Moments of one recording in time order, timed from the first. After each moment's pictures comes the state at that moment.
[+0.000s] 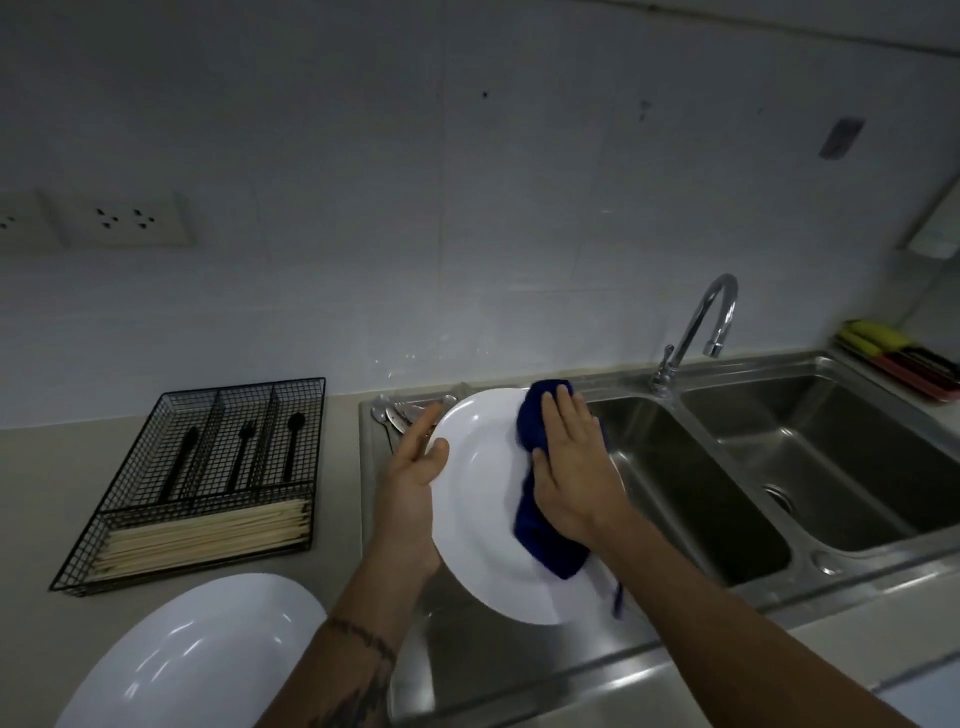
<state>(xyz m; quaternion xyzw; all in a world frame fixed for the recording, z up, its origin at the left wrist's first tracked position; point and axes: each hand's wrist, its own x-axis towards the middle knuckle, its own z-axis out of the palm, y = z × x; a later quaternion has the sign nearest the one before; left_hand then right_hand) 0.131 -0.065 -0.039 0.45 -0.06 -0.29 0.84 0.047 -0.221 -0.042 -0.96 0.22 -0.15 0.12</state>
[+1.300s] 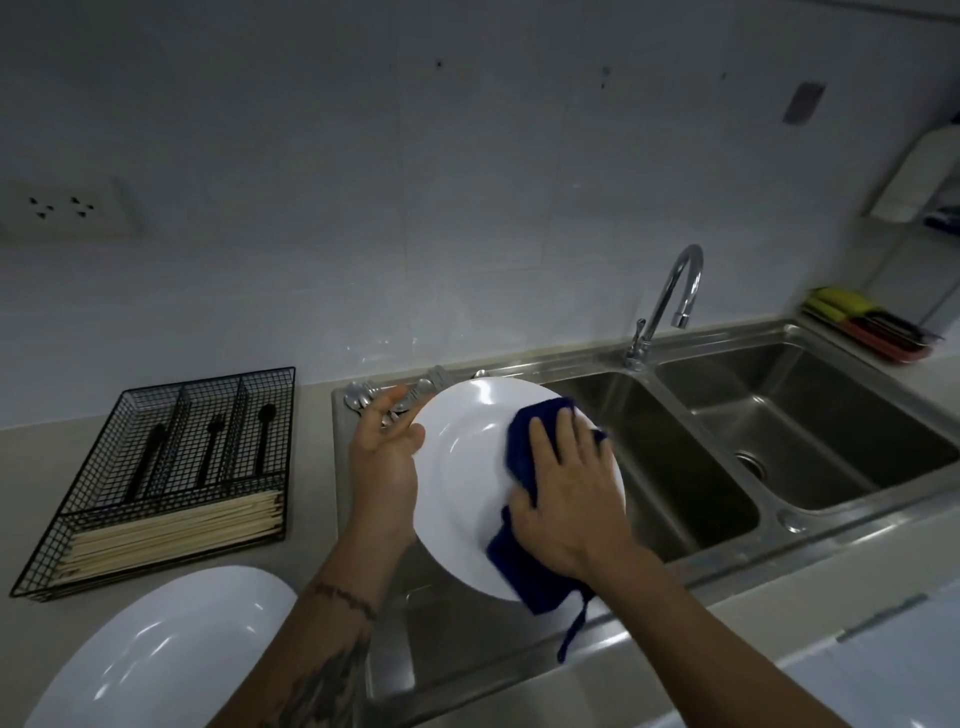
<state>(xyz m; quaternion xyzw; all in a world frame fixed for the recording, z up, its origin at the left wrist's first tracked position) 0.125 -0.078 -0.029 0.59 -0.05 -0.18 0.79 0.002 -0.200 -0.049 -0.95 0.27 -0.08 0.09</state>
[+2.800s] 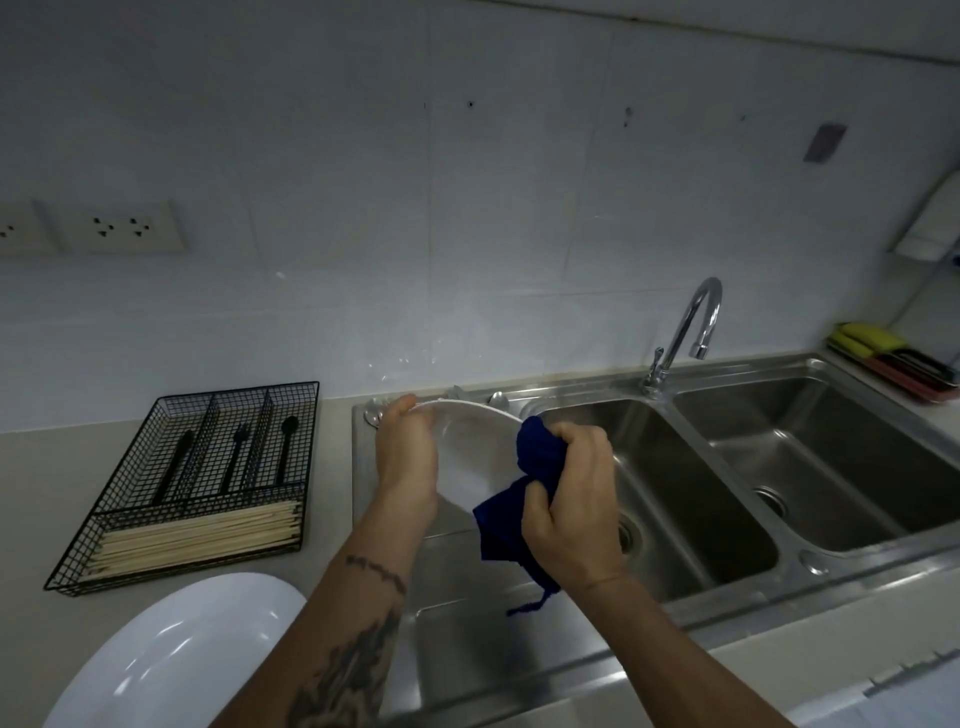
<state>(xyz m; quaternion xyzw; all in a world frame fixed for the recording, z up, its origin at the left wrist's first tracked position) 0.136 -0.096 0.000 0.63 0.04 -0.18 0.76 0.016 -0.193 -0.043 -0.85 0.16 -0.44 0.25</state>
